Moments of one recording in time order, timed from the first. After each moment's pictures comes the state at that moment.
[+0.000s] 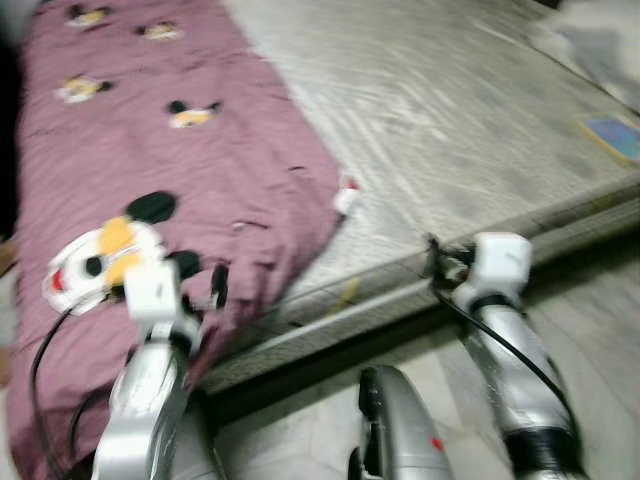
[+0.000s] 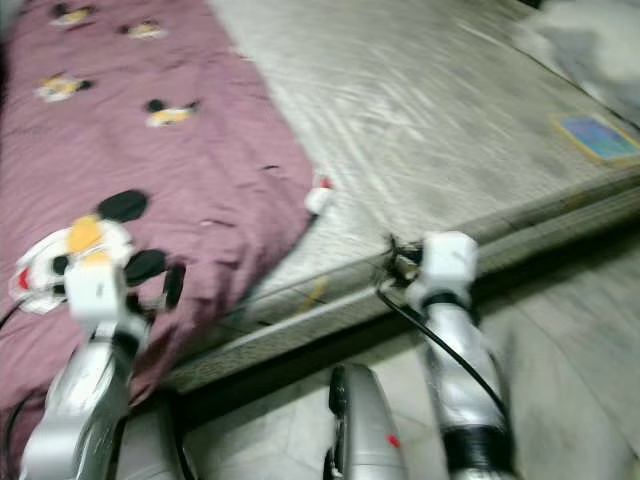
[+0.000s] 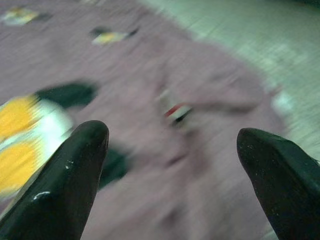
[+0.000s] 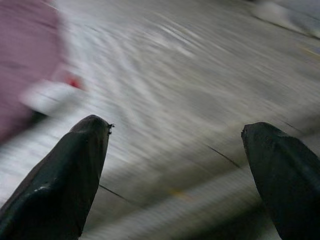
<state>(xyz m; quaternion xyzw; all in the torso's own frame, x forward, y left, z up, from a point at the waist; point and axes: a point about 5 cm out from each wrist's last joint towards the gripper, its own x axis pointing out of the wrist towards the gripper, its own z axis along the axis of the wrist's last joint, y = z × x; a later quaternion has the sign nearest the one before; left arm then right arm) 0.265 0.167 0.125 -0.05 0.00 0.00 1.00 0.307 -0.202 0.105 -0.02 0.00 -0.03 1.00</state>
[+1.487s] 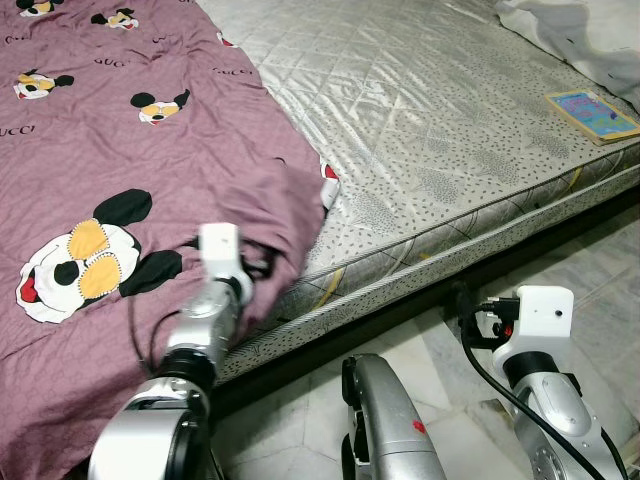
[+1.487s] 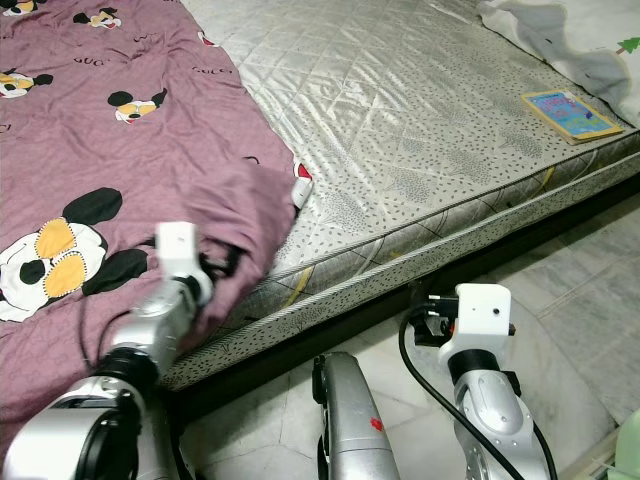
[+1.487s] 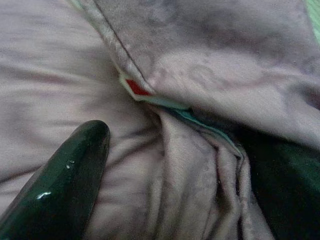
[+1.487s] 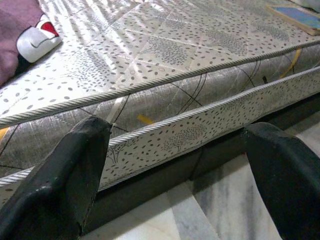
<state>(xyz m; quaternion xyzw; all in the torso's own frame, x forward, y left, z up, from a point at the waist) 0.358 0.127 0.077 -0.06 0.15 -0.11 0.98 0.237 -0.202 0.118 -0.03 0.05 -0.04 1.00</state>
